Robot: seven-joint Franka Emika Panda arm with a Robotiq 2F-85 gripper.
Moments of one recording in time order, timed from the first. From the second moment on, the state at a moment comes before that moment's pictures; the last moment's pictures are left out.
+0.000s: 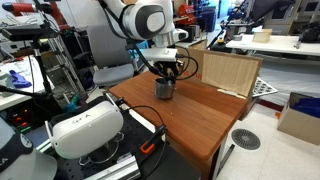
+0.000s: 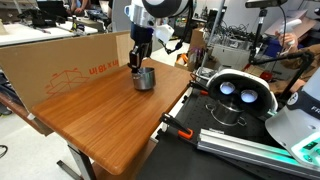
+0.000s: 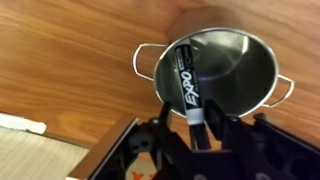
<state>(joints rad) -0.05 0.36 0.08 -2.32 -0.07 2.84 -0.29</state>
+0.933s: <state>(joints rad) -0.05 0.37 0.07 -2.28 -0.08 2.77 -0.28</state>
